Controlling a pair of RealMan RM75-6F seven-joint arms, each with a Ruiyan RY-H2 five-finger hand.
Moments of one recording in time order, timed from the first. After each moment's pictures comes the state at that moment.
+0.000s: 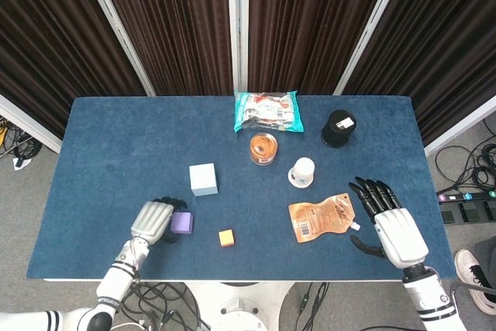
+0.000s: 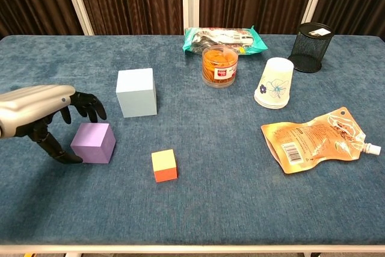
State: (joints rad) left arm -0.48 -1.57 -0.06 -1.70 1.08 1.10 0.50; right arm 0.21 -1.04 0.03 -2.04 -1.59 1.35 -0.17
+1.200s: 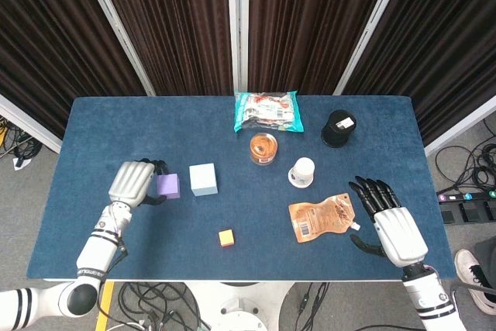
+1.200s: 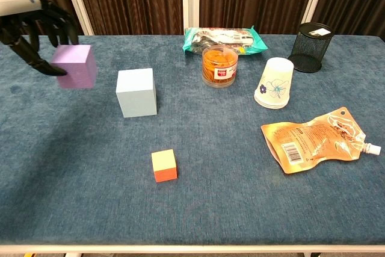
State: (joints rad) left arm -0.61 -1.32 -0.25 -1.92 0.86 1.10 0.59; right arm 0.21 -1.05 0.03 -2.04 -1.58 1.34 -0.19
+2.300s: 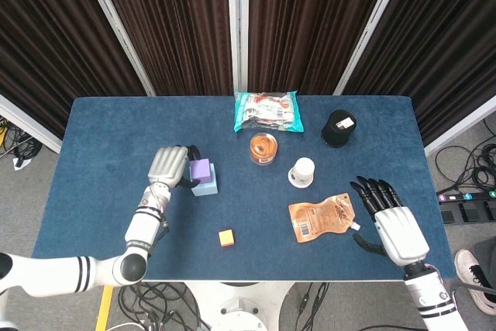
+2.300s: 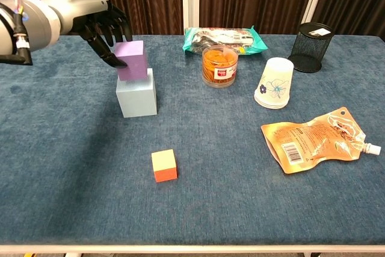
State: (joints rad) left arm -0.86 -1.56 -0.33 -1.70 0.59 1.13 0.60; right arm 0.22 -1.04 0.03 -2.05 -1.55 1.32 -0.22
